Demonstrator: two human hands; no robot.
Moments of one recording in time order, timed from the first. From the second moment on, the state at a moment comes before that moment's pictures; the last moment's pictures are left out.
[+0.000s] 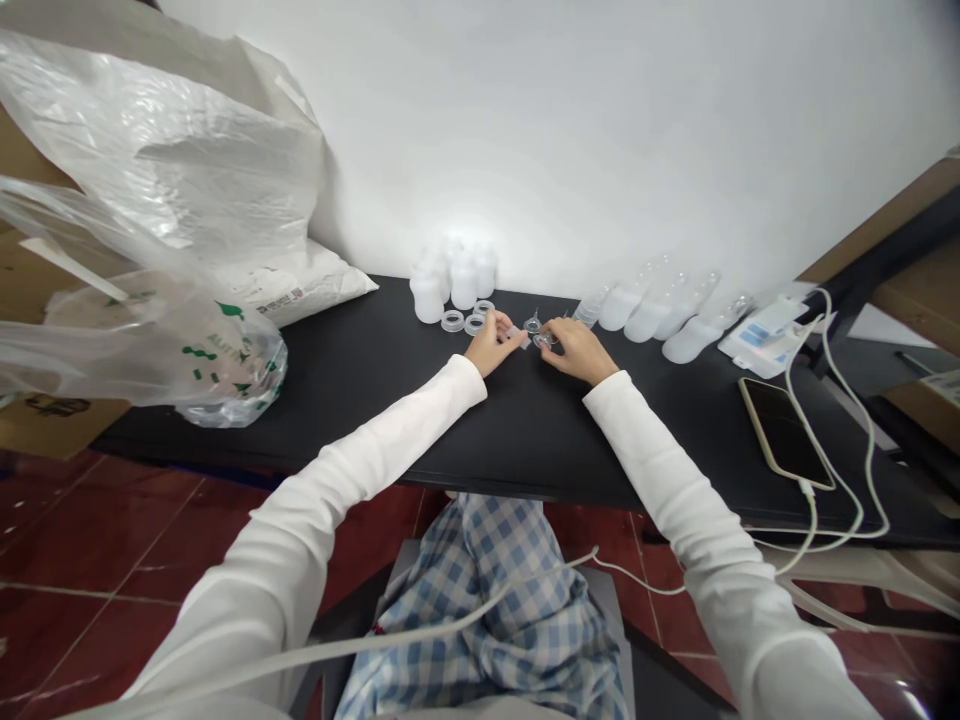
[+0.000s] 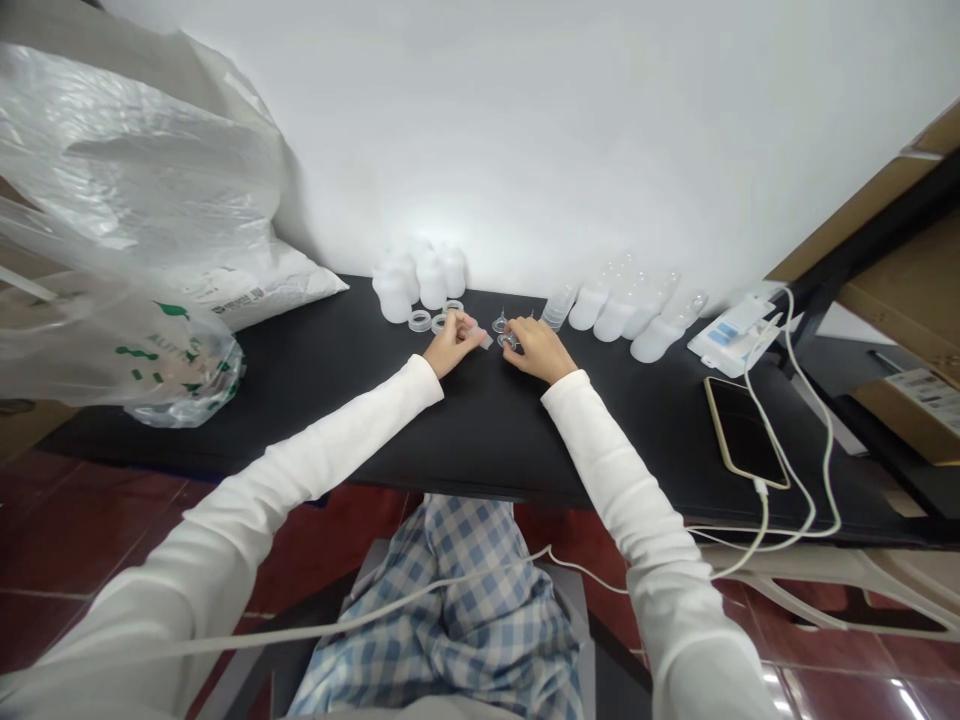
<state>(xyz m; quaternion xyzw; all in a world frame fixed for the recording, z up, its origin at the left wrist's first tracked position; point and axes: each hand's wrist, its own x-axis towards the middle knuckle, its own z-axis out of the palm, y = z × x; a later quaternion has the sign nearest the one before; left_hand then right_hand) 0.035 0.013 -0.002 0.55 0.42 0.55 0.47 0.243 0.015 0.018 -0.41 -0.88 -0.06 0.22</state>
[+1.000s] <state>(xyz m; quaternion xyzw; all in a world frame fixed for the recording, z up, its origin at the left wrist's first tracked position) 0.023 0.013 -0.011 0.80 0.49 0.34 0.07 0.295 0.023 0.044 -0.65 -0.58 -0.23 0.43</state>
